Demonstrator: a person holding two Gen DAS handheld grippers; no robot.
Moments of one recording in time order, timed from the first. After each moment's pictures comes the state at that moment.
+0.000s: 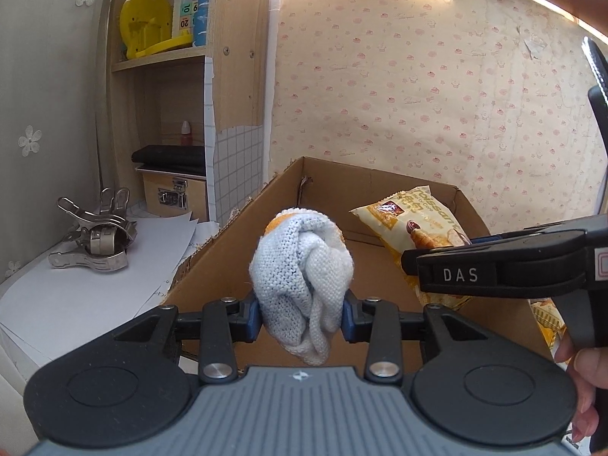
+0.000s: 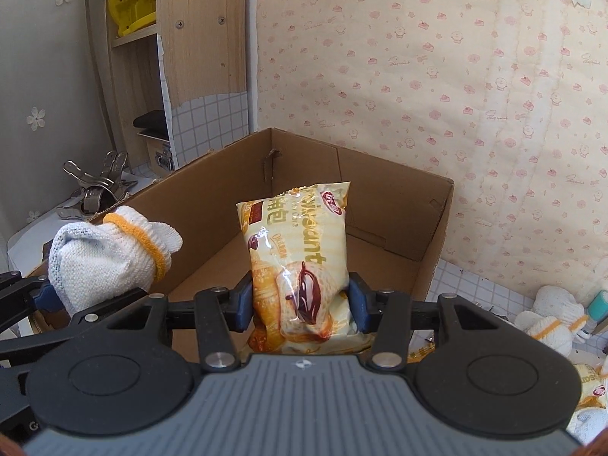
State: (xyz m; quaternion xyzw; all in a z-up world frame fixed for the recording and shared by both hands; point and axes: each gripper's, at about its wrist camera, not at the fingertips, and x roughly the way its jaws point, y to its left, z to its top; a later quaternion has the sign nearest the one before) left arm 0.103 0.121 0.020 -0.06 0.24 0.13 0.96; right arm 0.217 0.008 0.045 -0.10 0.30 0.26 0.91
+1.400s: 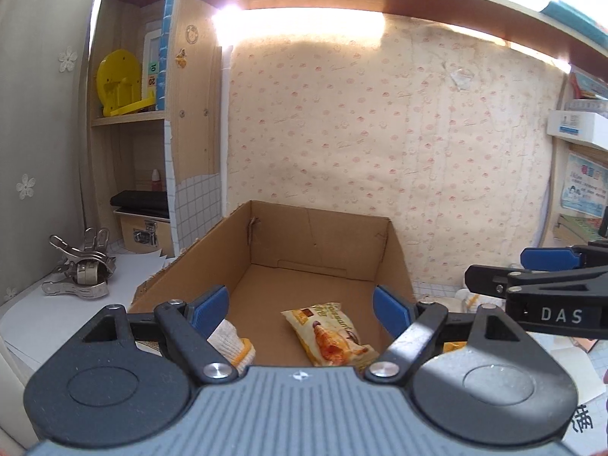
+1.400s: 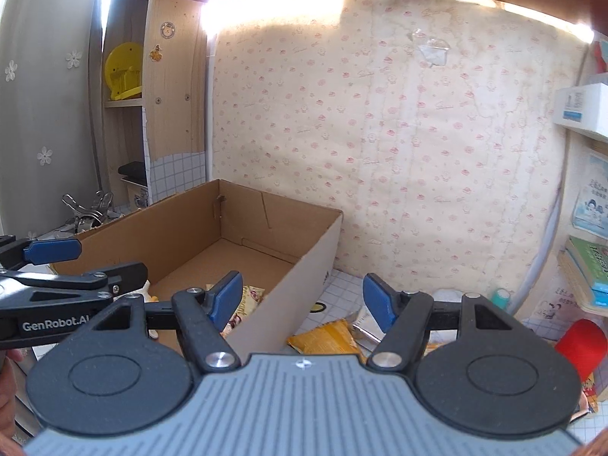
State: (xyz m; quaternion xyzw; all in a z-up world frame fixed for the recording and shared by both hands) left arm 0.058 0.054 0.051 -0.04 0.18 0.09 0.98; right arm 0.124 -0.122 0.081 -0.07 0.21 0.21 0.95
